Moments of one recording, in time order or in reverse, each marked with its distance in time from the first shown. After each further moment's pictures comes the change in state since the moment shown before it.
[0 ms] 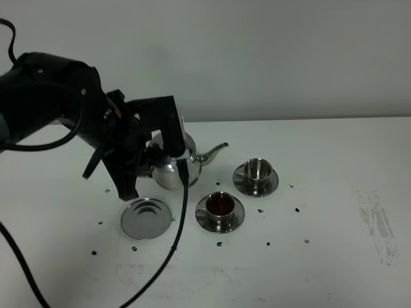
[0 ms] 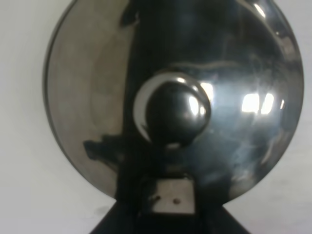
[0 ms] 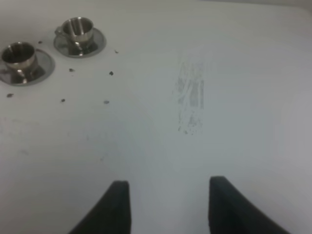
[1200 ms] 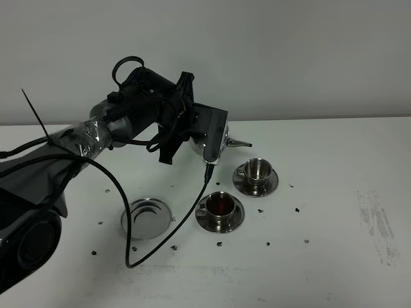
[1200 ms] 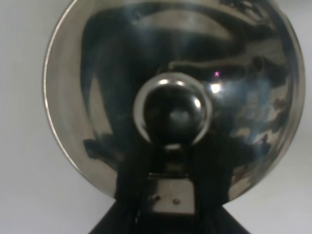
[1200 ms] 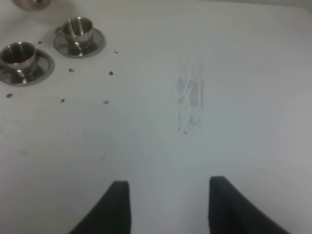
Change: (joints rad) left arm -0.062 0.542 -0.549 0.298 -0.165 0.268; right arm 0.000 0.000 0.000 0.000 0.000 0.000
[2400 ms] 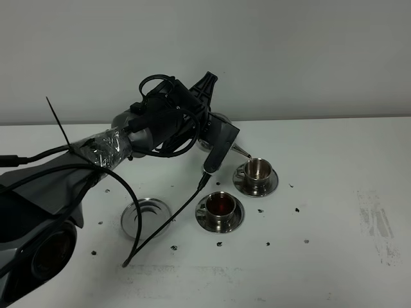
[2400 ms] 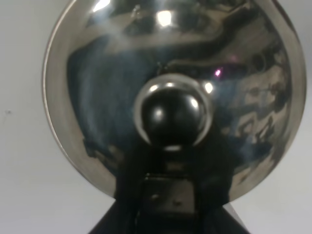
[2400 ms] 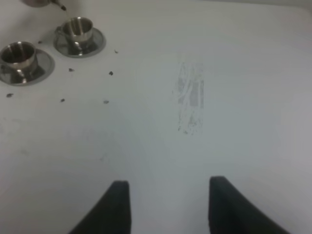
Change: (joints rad) left arm -0.067 0.014 0.000 0.270 -0.054 0.051; right arm 0.000 0.000 0.000 0.000 0.000 0.000
